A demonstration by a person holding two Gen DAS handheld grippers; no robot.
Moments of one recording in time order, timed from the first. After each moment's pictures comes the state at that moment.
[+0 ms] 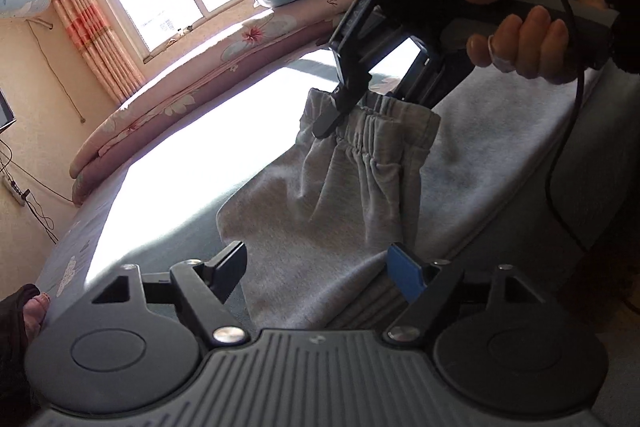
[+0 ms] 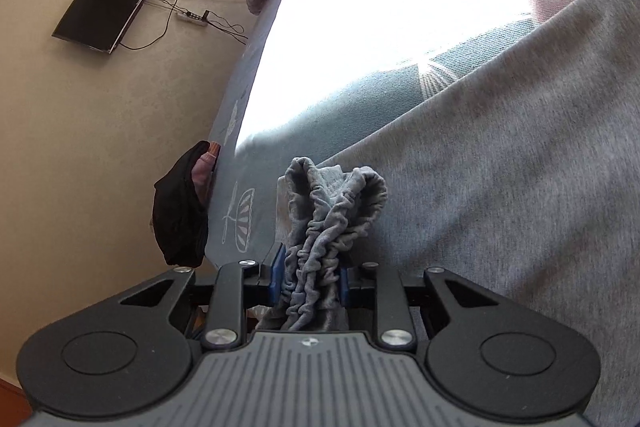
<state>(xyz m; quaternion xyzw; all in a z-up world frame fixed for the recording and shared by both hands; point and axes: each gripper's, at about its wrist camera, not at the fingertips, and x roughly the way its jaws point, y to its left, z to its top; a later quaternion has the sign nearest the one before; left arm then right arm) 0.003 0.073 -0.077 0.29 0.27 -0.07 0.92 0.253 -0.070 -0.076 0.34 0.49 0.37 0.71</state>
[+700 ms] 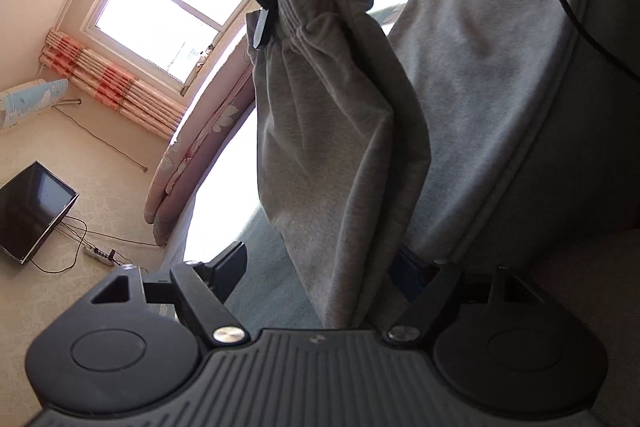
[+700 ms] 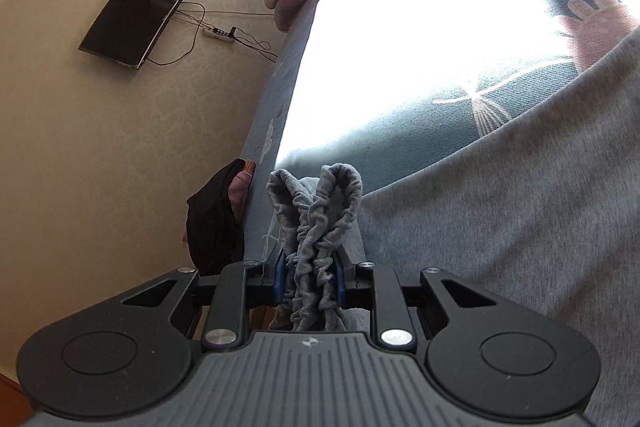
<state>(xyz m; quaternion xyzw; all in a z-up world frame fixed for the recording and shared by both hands) 0.019 0.053 -0.119 0.46 0.25 0.03 0.85 0.251 -0.080 -0.043 0.37 0.46 0.39 0.71</state>
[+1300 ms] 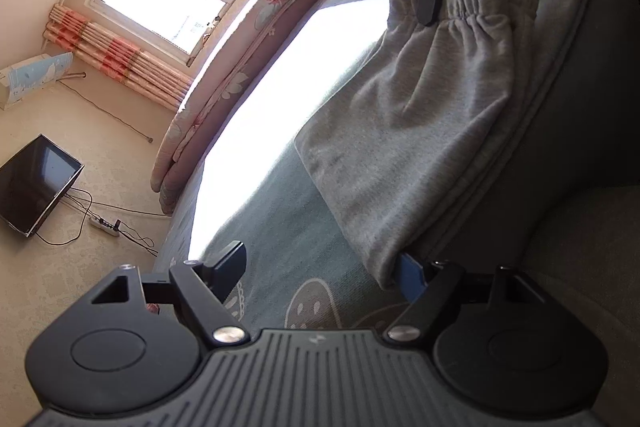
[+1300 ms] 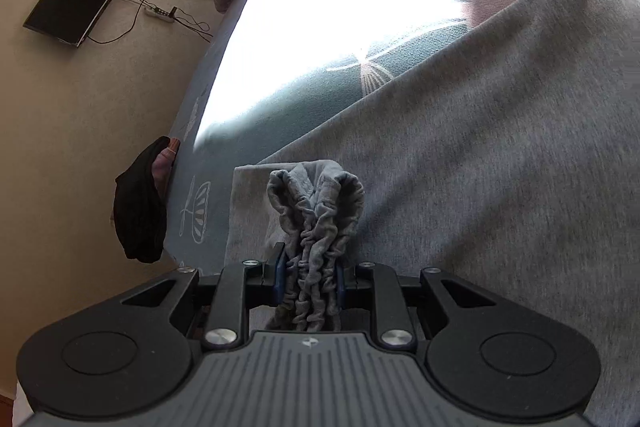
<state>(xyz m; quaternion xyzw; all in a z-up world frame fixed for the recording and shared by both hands) 0.013 0.072 -0.107 0.43 0.29 0.04 0.85 0.238 -0.098 -0.089 0.29 0.52 0.31 0.74</state>
